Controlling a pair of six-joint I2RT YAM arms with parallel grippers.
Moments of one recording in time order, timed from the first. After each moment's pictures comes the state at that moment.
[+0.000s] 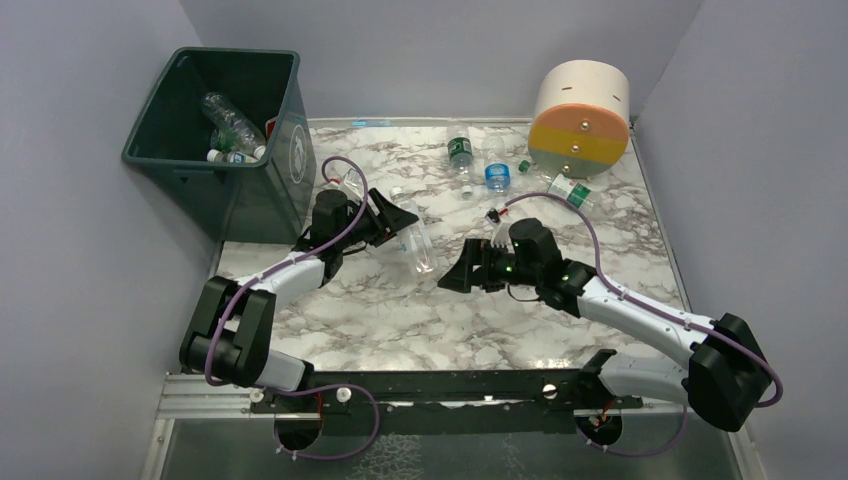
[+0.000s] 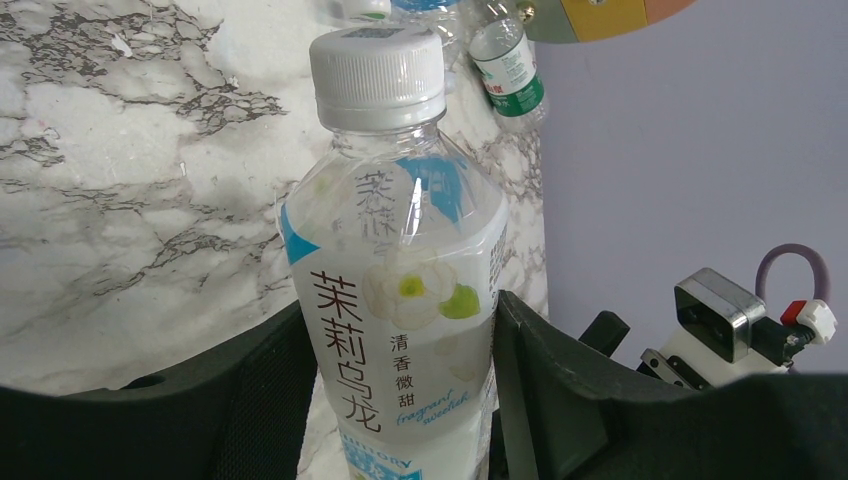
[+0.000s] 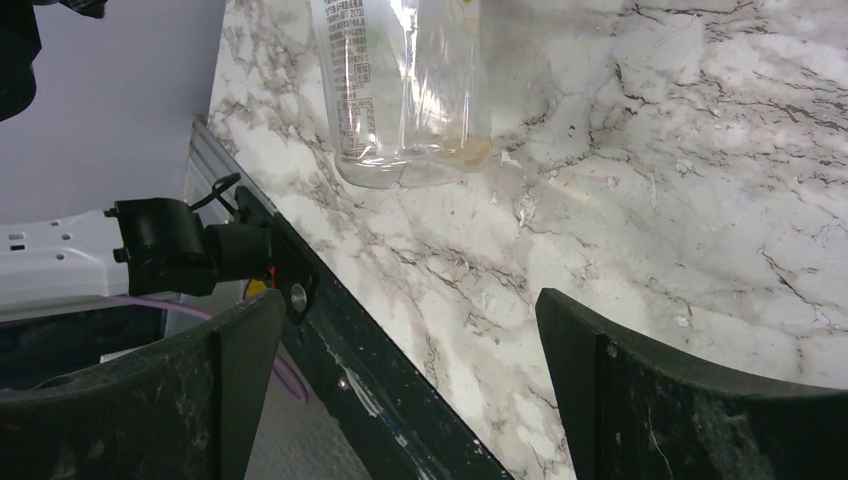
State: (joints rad) left arm -0.32 1.42 0.64 0.41 0.48 -0.97; right arm 0.73 1.16 0.65 -0.03 -0.34 0.72
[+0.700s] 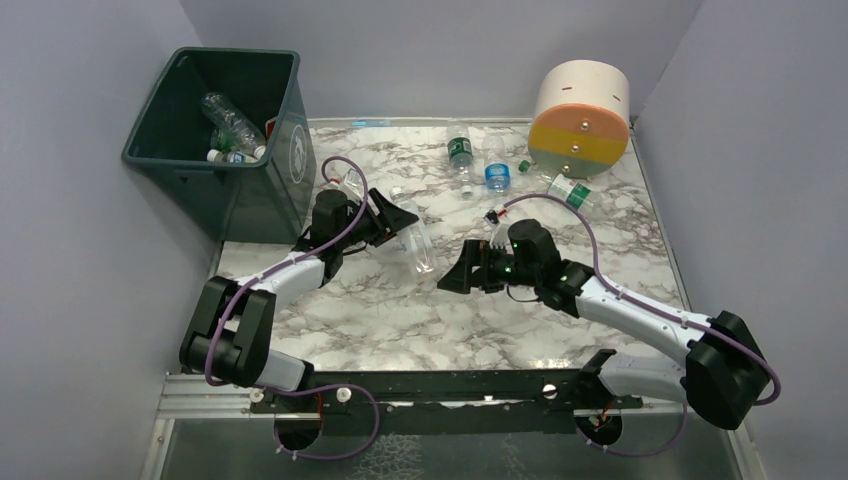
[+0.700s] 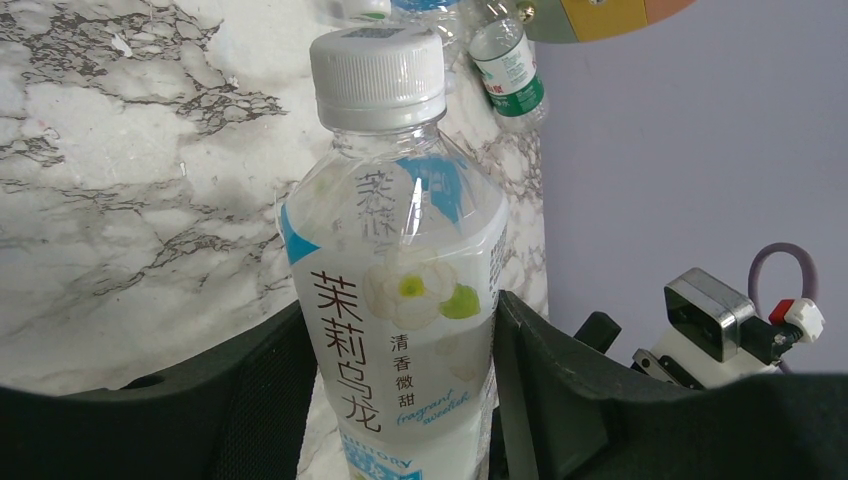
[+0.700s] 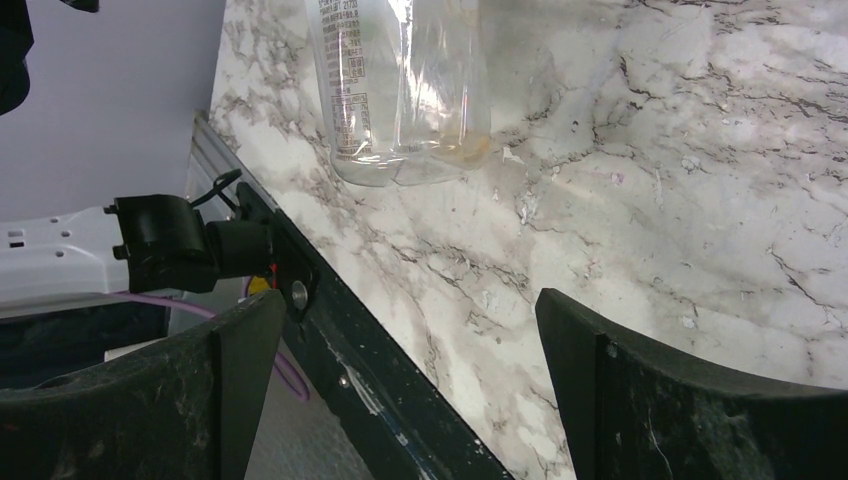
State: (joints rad) left arm -0.32 1.42 0.64 0.41 0.48 -0.97; right arm 0.73 1.17 0.64 -0.01 -0.35 0.73
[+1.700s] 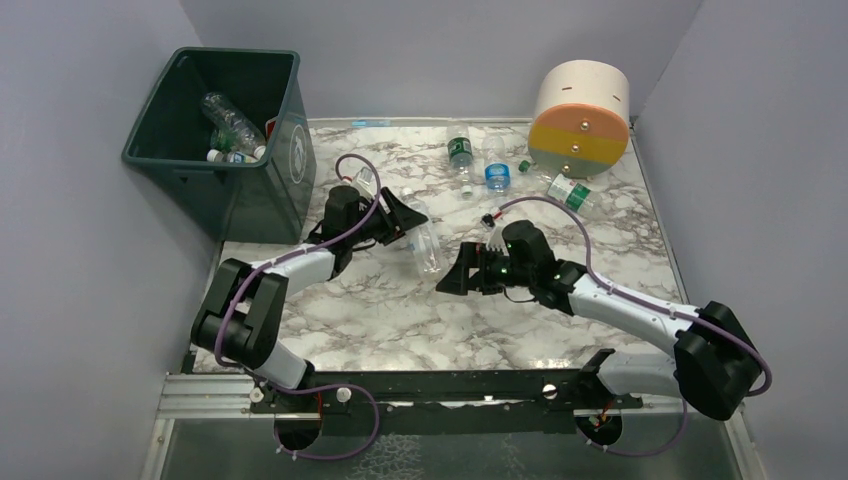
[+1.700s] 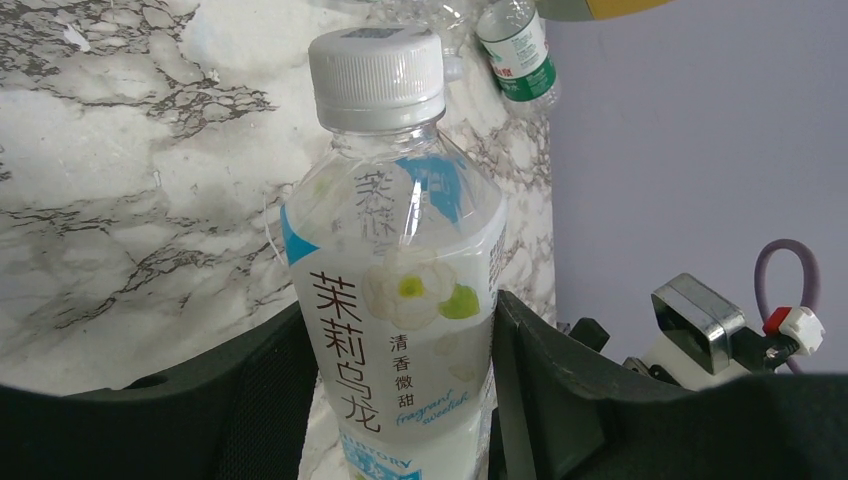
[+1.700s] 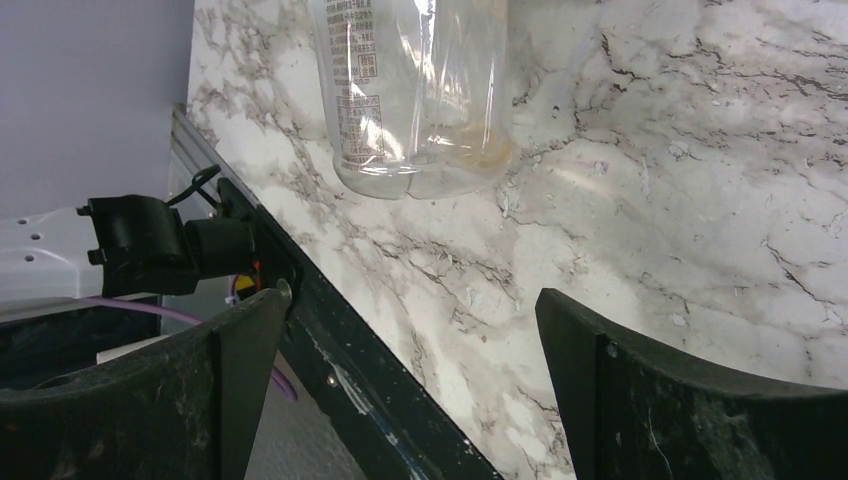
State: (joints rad) left arm -0.36 1.52 0.70 0.43 0.48 -0.97; right arm 0.73 1.22 0.64 0.01 -0.36 0.73
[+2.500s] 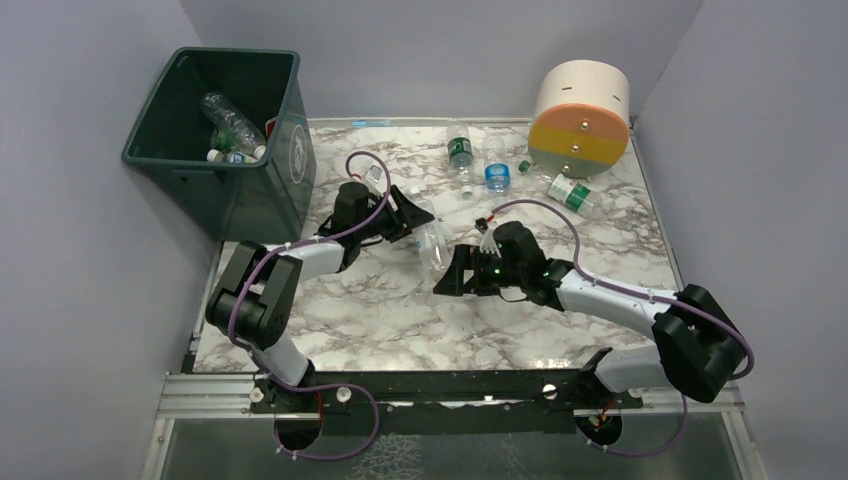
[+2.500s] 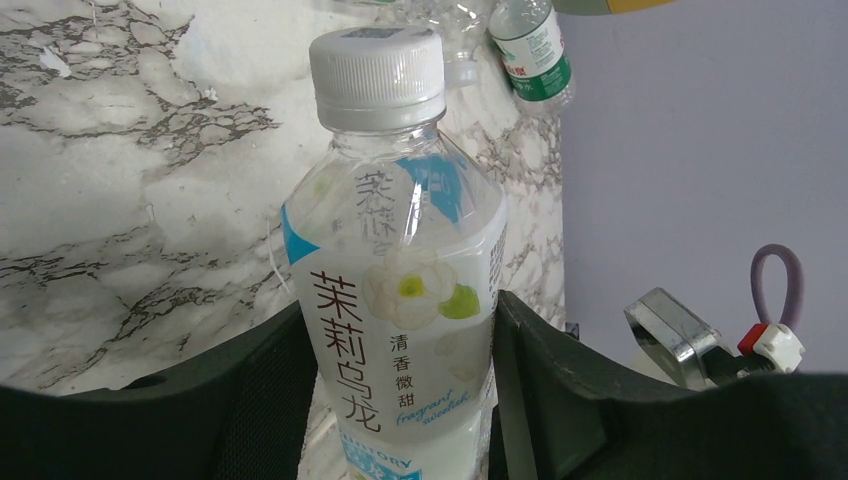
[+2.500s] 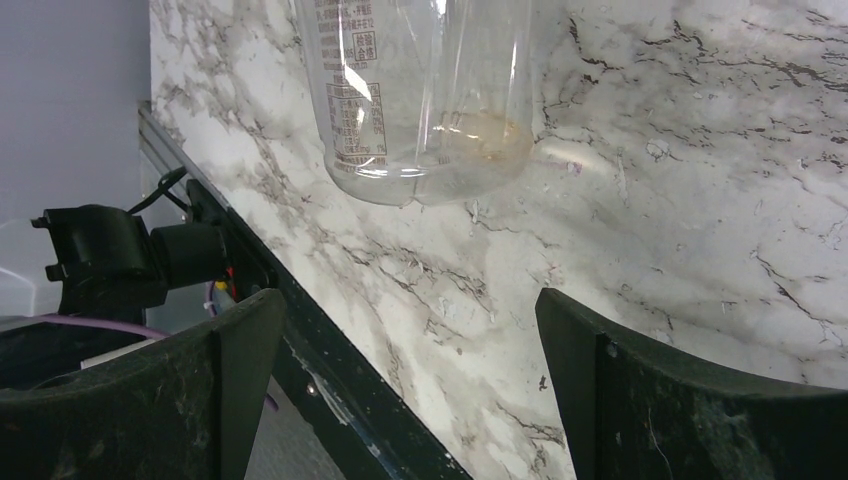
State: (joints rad) left arm -0.38 1.64 0.76 0.47 0.48 -0.96; right arm 0.73 1.33 0.64 0.05 -0.36 0.73
